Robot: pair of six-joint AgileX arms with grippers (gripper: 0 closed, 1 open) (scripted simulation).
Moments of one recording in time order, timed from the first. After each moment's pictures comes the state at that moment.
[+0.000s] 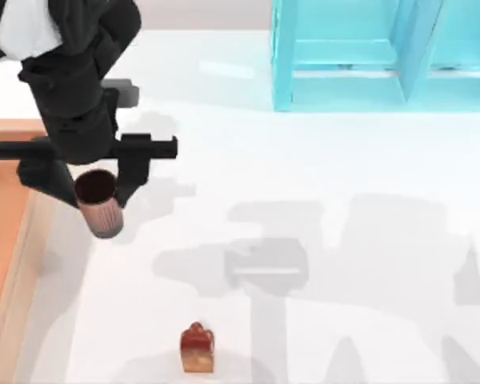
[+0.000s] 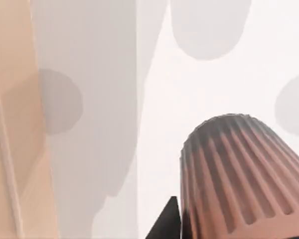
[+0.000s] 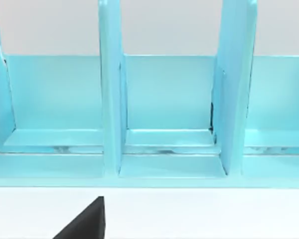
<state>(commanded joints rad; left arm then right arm) -0.38 1.86 1.50 -1.23 0.01 -0.36 0.00 0.00 0.00 0.00 0.00 0.00</state>
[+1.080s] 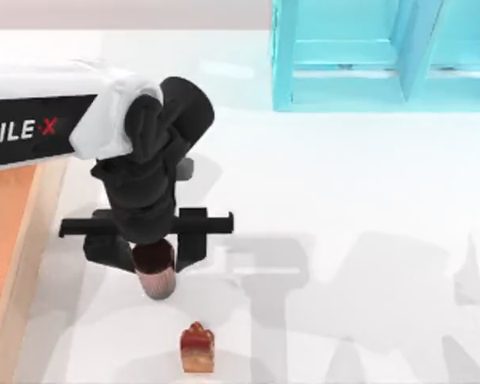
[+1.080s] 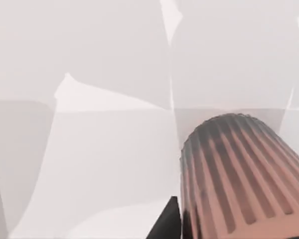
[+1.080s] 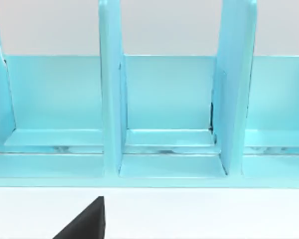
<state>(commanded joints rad) -0.57 1.87 1.22 -0.93 0.01 -0.55 0.00 0.00 0.00 0.00 0.00 0.00</state>
